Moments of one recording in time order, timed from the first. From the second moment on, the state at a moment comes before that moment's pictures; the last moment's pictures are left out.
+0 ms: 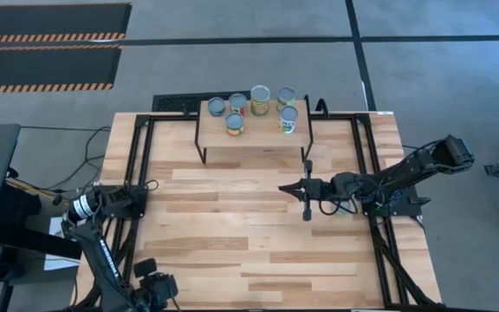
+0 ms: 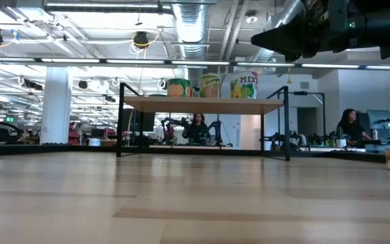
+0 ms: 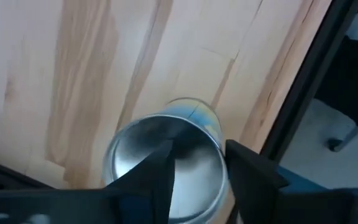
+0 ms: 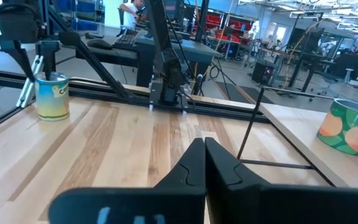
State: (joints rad) left arm -1.10 1.96 1.61 -1.31 -0.18 -1.47; right arm 0.19 1.22 0.35 0.85 0.28 -0.16
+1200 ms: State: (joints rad) left arm -0.23 1.88 1.55 -0.84 -0.30 -0.06; right arm 0.16 1.21 0.35 0.87 0.27 -0.25
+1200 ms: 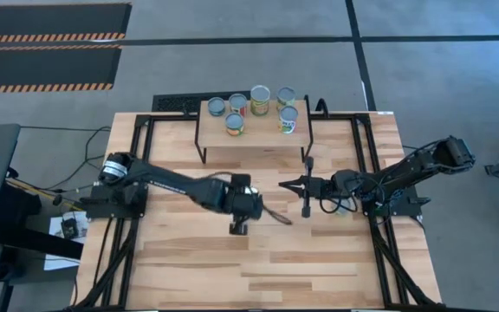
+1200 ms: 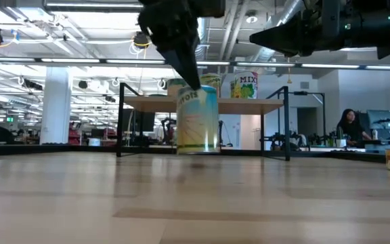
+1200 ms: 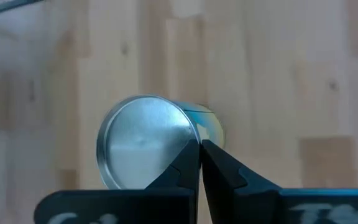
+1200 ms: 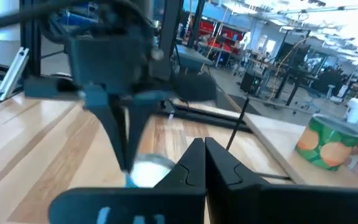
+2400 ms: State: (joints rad) left arm -0.04 1.47 1.00 -0.29 -0.04 0.08; right arm 0.02 1.26 0.61 0.42 0.20 -0.36
